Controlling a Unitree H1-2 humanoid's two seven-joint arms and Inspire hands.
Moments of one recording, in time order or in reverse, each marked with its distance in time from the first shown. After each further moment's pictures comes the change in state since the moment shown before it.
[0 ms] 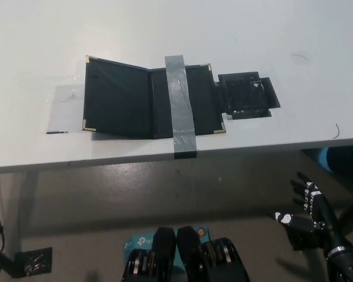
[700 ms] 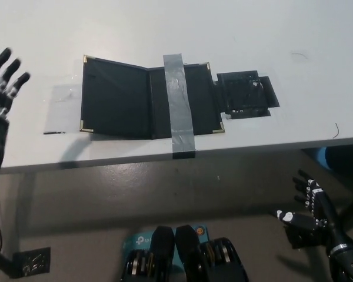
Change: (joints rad) left_arm -0.541 0.156 -0.131 -0.059 -0.037 0.200 0.062; right_arm -0.013 -0.011 -0.004 -0.001 -0.002 0.000 0.009
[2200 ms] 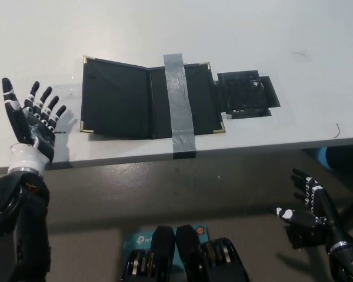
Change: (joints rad) left_arm -0.166 -0.188 0.086 0.558 0.135 -0.019 0.116; right_arm -0.008 0.000 0.000 0.001 -0.001 -0.001 0.000
